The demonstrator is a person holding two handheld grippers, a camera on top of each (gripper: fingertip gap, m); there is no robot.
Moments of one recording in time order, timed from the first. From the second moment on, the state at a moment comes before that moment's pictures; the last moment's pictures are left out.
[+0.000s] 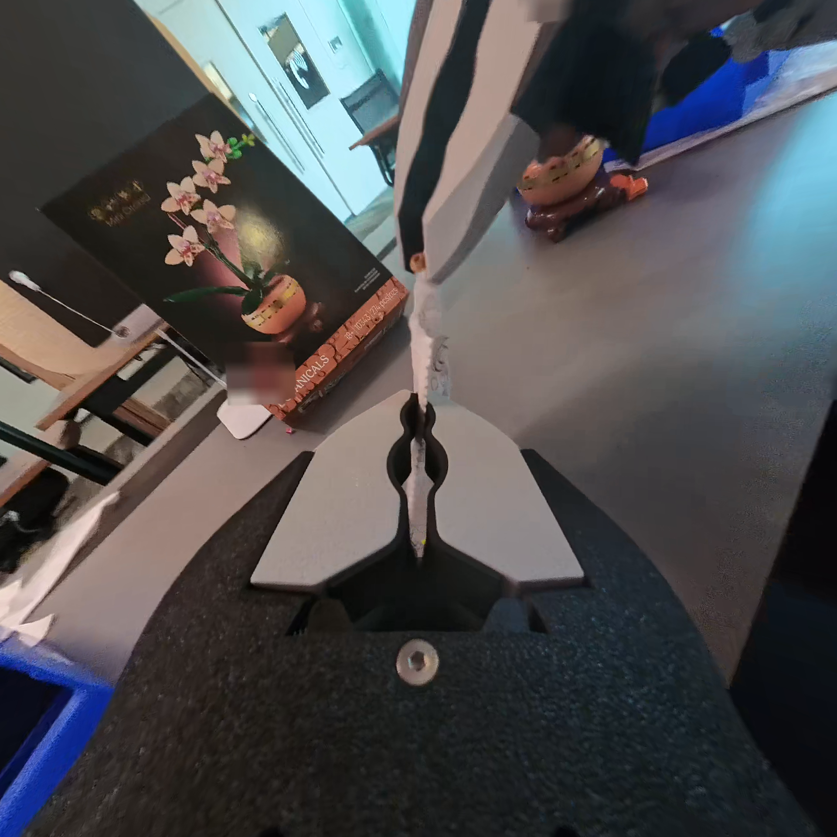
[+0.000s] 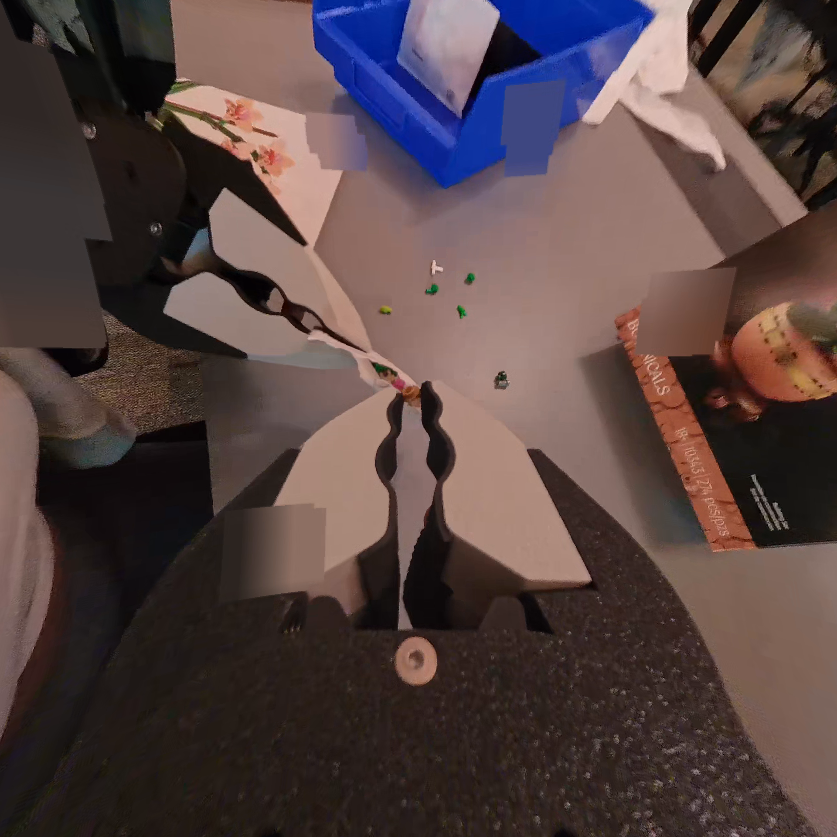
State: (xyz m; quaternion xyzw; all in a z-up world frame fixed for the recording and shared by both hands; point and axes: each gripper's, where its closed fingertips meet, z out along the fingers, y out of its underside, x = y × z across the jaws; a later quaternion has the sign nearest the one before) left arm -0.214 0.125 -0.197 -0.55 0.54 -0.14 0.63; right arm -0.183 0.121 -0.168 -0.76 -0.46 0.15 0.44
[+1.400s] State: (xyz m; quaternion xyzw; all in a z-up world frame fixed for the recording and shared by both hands) left arm -0.296 0.115 -0.141 -0.53 0.42 -0.24 0.69; right arm 0.023 0.211 -0.230 -0.86 0.01 -0.20 0.46
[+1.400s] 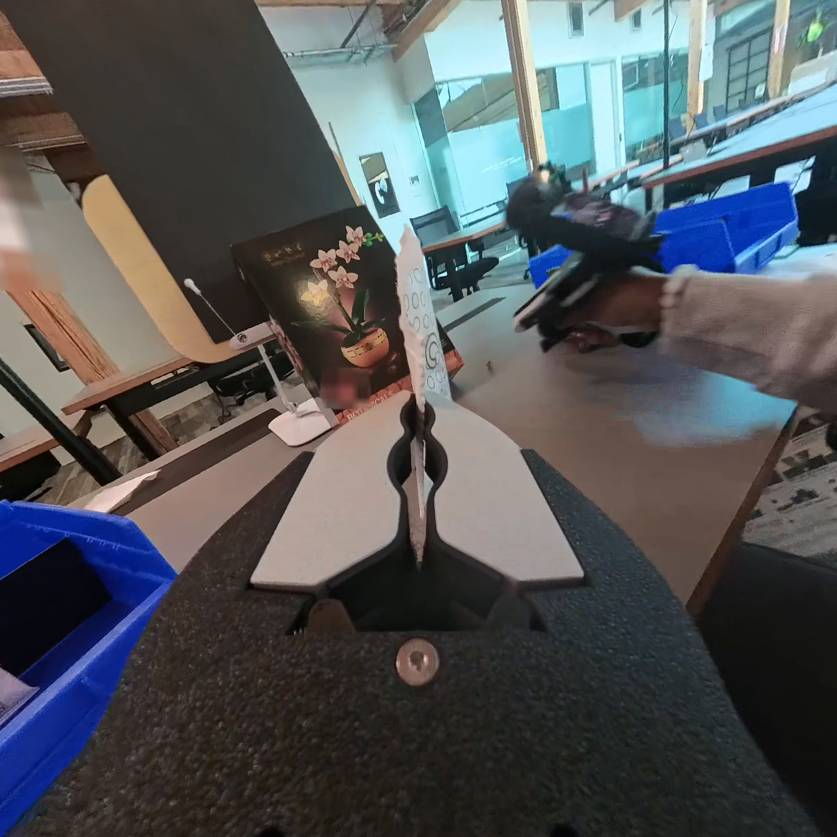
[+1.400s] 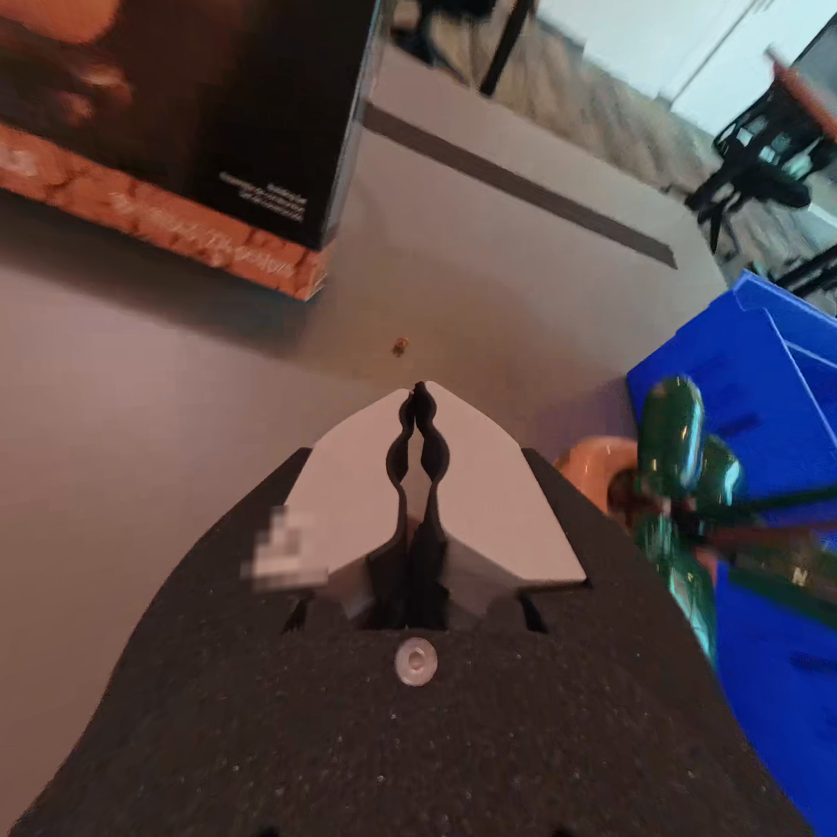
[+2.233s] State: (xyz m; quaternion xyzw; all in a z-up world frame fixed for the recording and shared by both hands) left arm -0.321 0.118 -0.138 -0.52 0.39 -0.31 0.70; right arm 0.052 0.282 -0.291 -0.93 0.10 -0.10 0.34
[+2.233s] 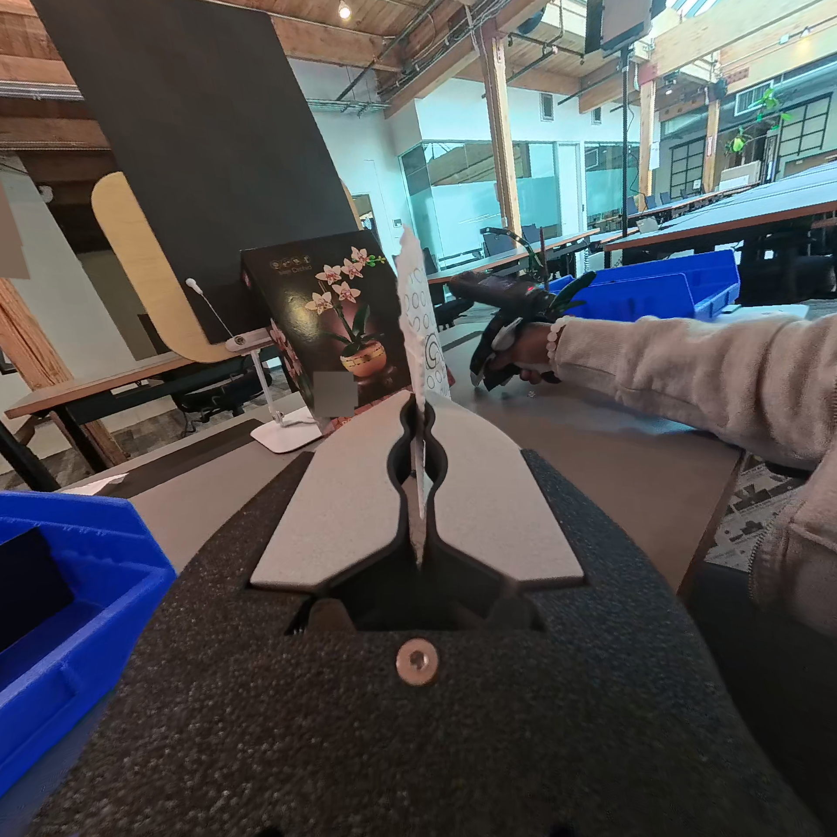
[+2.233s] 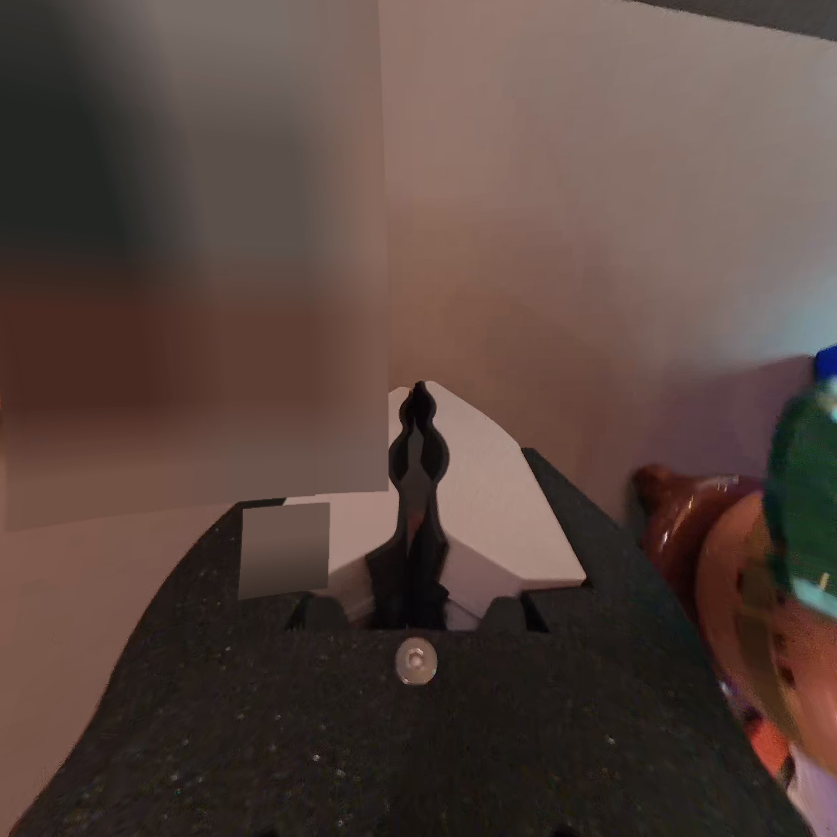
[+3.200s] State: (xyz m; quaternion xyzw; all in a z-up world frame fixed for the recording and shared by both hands) left arm -0.288 0.100 -0.155 -0.50 0.44 -0.30 0.68; right arm -0.043 0.114 0.033 -0.38 -0.15 0.27 0.87
